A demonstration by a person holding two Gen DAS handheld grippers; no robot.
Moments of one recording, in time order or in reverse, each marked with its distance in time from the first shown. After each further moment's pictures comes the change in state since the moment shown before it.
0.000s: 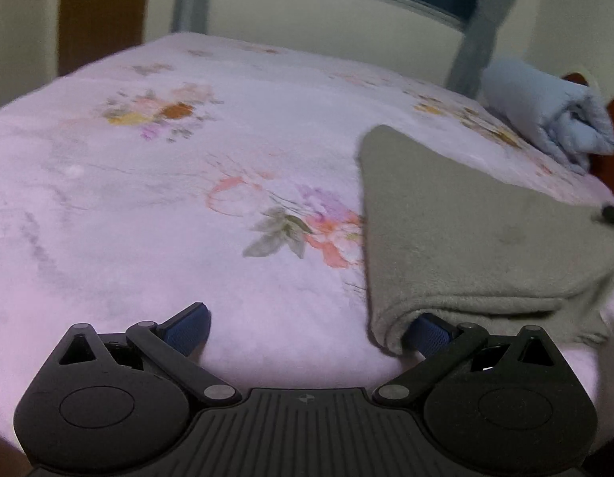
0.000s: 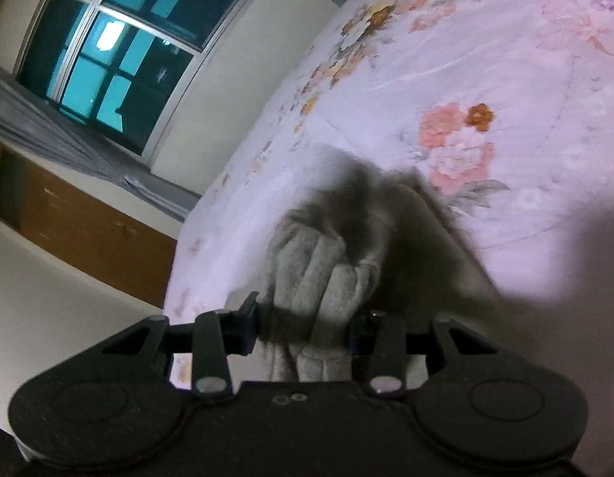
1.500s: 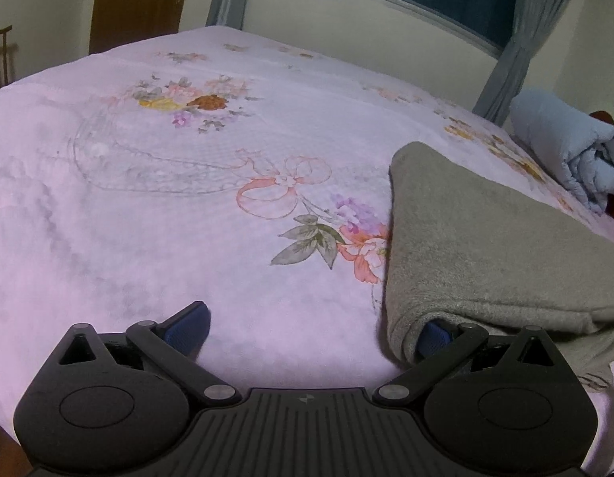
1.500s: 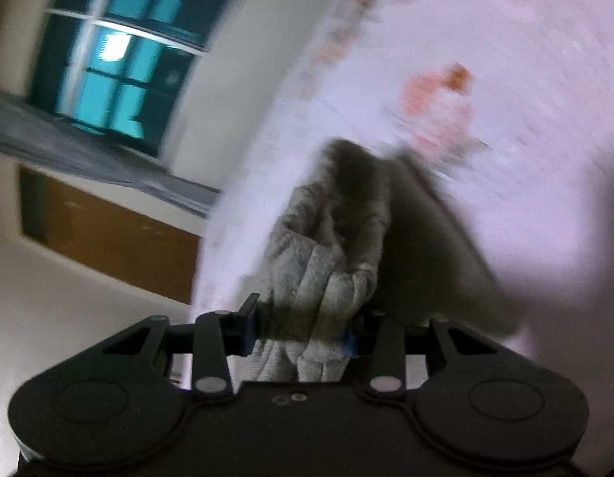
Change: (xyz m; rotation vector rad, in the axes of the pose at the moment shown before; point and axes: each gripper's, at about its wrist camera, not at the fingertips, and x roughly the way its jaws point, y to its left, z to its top) left arm 0.011 0.016 -0.003 -0.128 -0.021 0.004; right arm -0.016 -0.025 -0.009 0.070 0.023 0.137
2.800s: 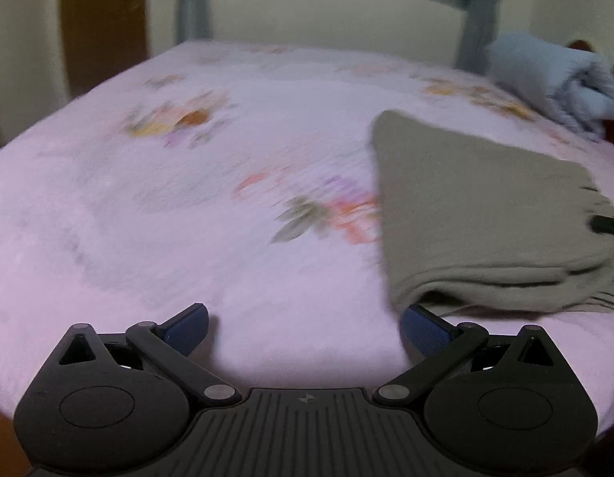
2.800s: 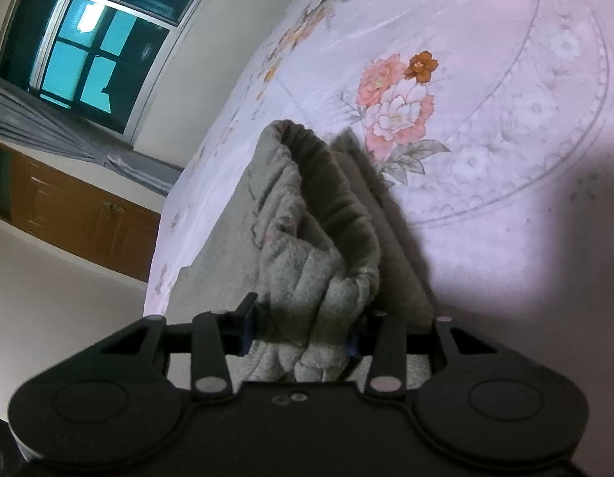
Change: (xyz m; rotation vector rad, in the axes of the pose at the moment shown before) left arm -0.032 -0.023 -0.008 0.240 0.018 0.041; right arm 0.051 -0.043 0.026 -0.028 0.079 -0.151
